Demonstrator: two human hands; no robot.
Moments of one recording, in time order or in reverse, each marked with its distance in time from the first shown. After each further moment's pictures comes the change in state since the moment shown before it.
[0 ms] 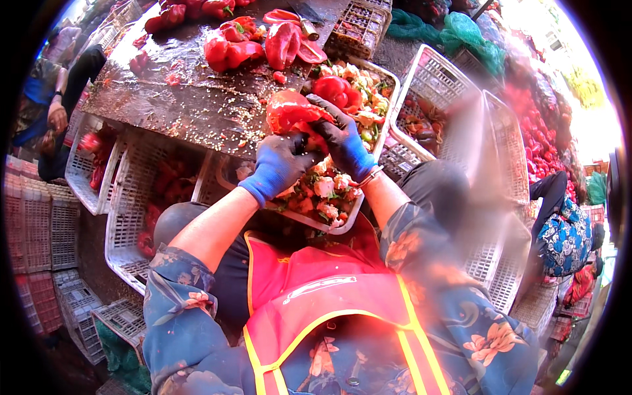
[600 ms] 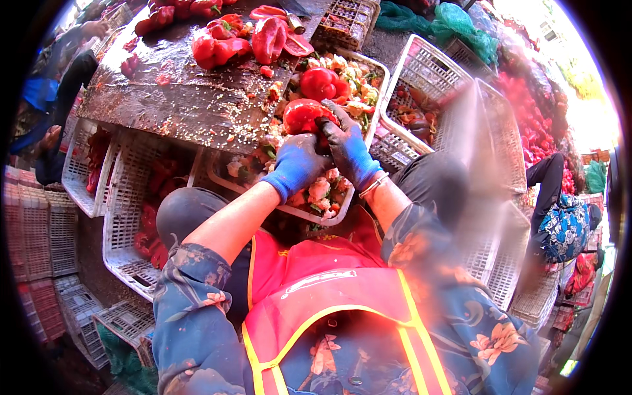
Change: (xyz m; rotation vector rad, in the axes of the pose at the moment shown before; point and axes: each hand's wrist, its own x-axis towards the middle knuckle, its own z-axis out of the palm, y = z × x) left_hand 0.008 0.027 0.048 0.073 -0.151 -0.115; right_hand -0.031 0.010 -0.019 -0.315 0.262 -0.011
